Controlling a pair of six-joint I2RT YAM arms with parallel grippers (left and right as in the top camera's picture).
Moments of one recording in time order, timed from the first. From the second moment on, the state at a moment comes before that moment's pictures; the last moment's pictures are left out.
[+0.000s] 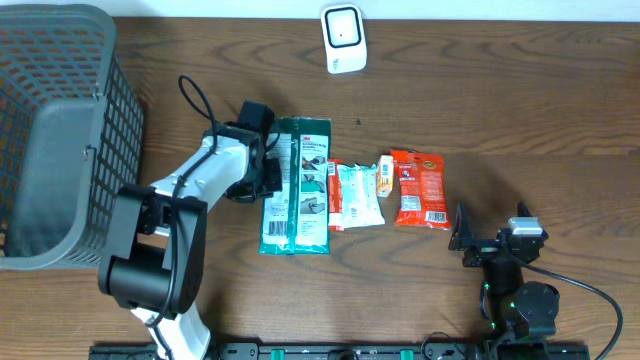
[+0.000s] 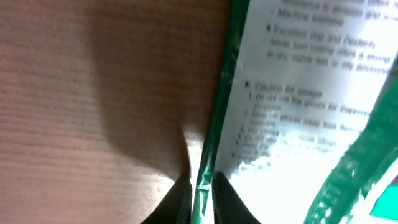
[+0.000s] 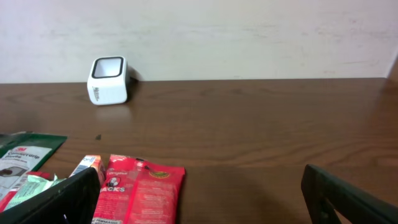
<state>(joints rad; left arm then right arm) -0.26 1.89 1.15 -0.76 0.08 -0.38 0.05 0.02 0.01 -0.07 0.02 0.05</state>
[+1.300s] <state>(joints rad) -0.05 1.49 1.14 -0.94 -0.11 -0.38 0.05 0.02 0.01 -0.07 0.02 0.05</state>
